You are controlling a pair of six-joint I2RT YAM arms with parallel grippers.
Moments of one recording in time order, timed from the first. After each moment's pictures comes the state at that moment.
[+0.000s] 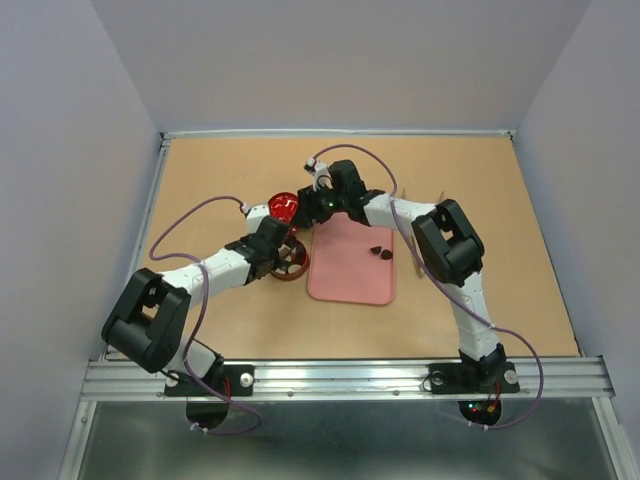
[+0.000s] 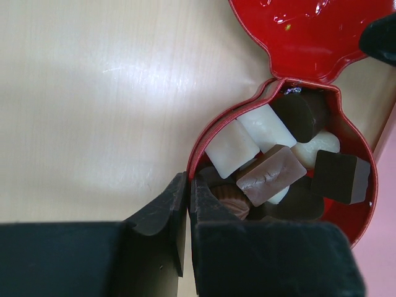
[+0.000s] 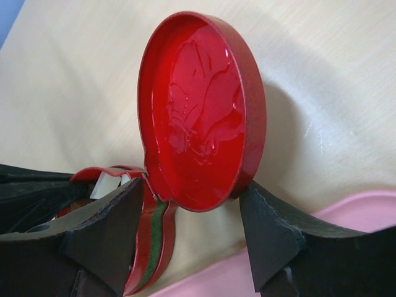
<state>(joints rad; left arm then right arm) -0.57 1.42 0.70 -0.24 -0.45 -0.64 0.61 2.24 1.60 0.07 -0.57 0.26</state>
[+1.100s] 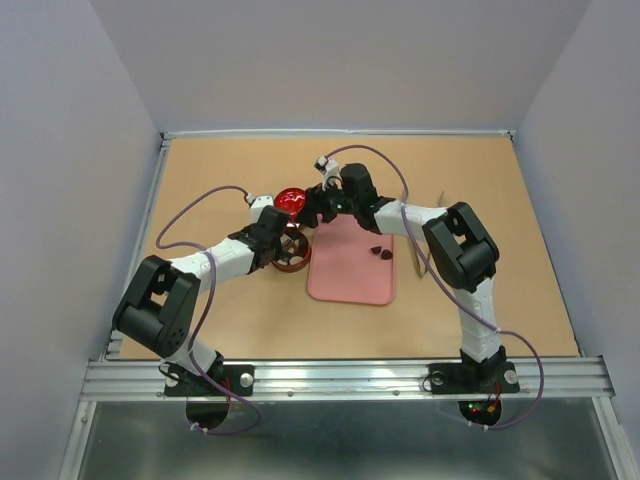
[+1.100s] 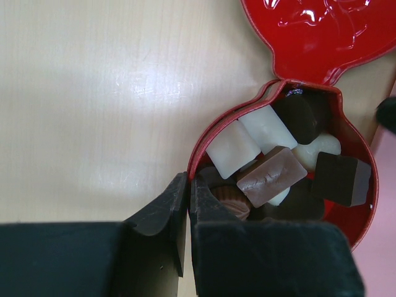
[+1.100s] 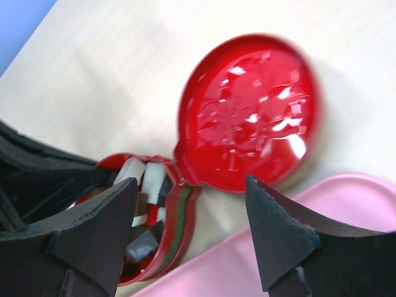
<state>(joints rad) -0.52 1.52 0.79 -0.19 -0.42 -0.56 0.60 2.14 1.41 0.30 -0.54 0.26</state>
